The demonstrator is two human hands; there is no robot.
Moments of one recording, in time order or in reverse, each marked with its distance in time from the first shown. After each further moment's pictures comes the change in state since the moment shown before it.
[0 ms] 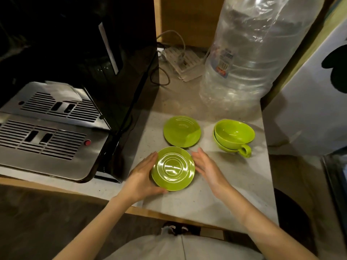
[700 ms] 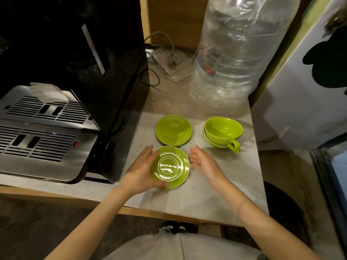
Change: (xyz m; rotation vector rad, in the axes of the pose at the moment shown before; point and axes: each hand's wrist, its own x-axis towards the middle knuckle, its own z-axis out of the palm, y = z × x) left_hand 0.018 0.023 -0.004 0.083 -0.187 -0.039; right_hand 0.003 0.002 -0.016 -0.074 0.115 -0.004
